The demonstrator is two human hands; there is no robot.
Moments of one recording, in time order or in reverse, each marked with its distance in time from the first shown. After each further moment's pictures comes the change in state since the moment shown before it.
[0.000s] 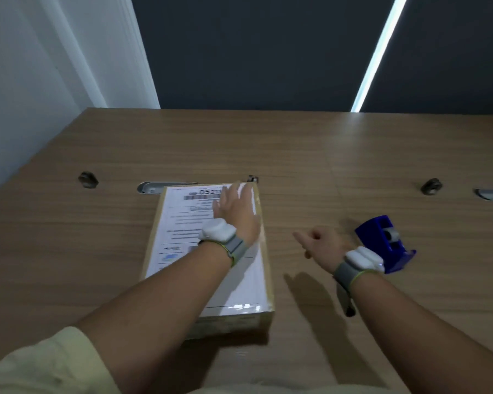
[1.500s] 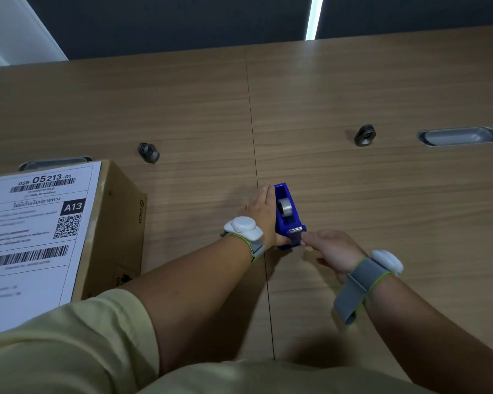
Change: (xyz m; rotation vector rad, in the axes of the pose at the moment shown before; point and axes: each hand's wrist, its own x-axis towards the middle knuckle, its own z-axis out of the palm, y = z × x) left_hand -0.010 0.254 0.208 0.066 -0.456 0.287; right_hand 0.066 0.257 -0.155 0.398 -0.259 0.304
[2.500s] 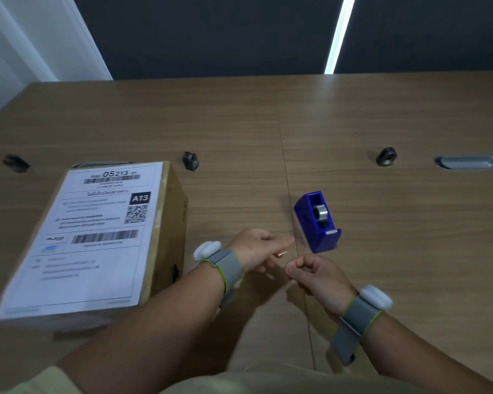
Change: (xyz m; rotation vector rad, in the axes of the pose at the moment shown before) left_hand -0.119 -0.058 -0.056 -0.946 -0.193 -0.336; right_hand -0.082 -0.020 0.112 0.215 -0.105 -0.238
